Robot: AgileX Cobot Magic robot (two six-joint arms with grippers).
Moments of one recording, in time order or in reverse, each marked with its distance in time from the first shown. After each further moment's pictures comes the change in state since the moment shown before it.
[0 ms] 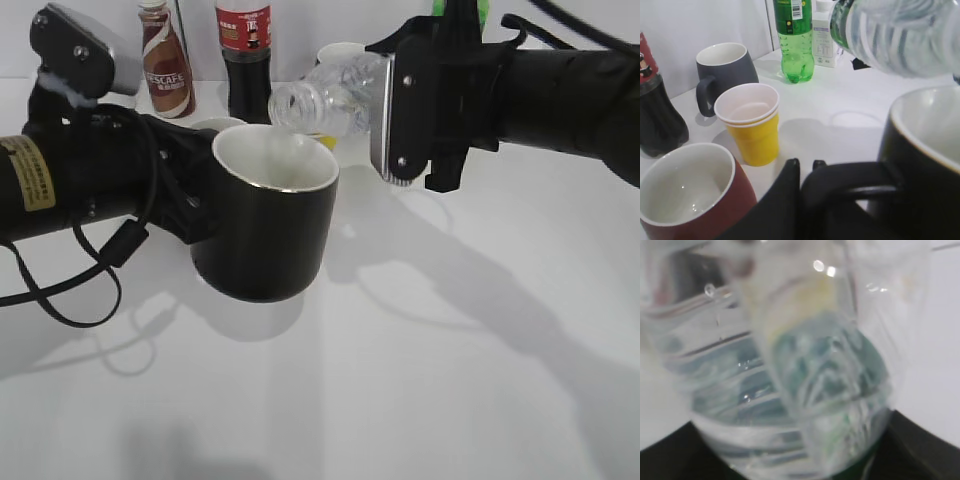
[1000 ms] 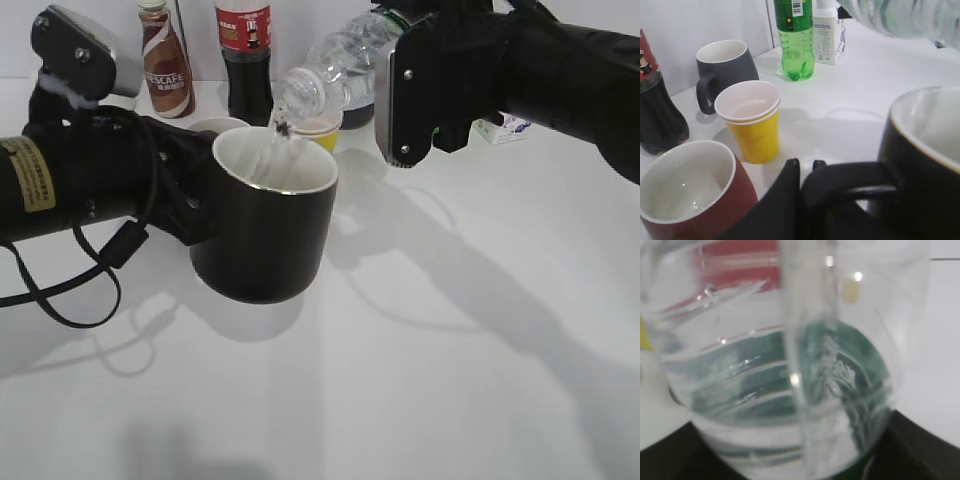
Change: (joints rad) left arm 0.000 0.000 0.000 0.000 0.008 0.000; right arm 0.000 -0.002 -0.004 0.270 -0.140 -0.463
